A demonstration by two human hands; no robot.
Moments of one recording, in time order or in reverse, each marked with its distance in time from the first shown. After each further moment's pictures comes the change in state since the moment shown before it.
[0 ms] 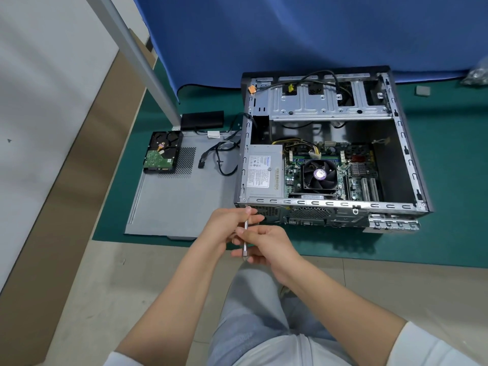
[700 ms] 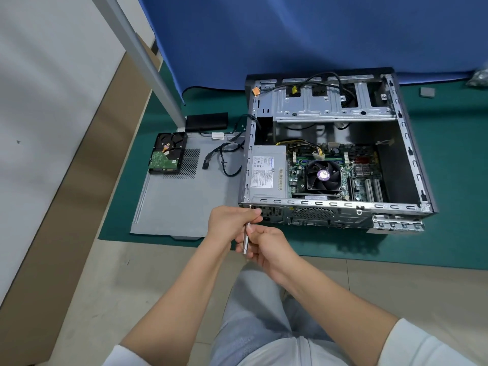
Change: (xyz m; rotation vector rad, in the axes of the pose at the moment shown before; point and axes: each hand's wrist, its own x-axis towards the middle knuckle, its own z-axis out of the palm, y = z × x) left_hand 0.002 -0.007 0.000 0.094 0.176 0.106; right_hand 0.008 0.007 0.010 0.180 -0.024 0.001
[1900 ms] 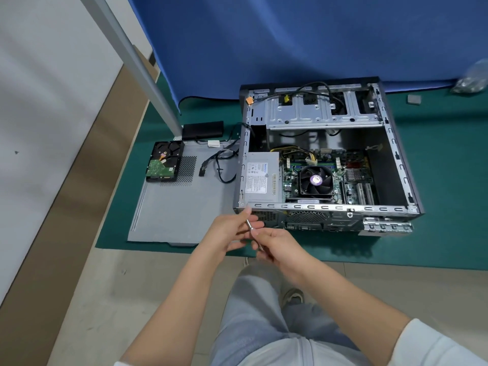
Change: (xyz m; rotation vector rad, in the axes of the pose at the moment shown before) left_hand -0.007 0.002 0.001 0.029 -0.183 -0.064; right_hand -0.001 -0.008 -0.035 -0.195 -0.036 -0.073
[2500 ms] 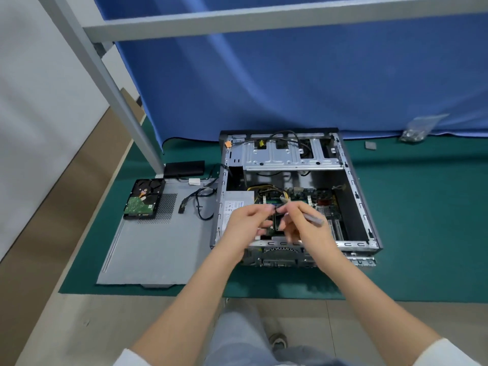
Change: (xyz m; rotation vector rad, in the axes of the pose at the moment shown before) left_hand 0.001 0.073 0.073 0.025 -0.108 0.423; right_hand -0.024 -0.089 -0.083 -0.194 0.171 -0.623
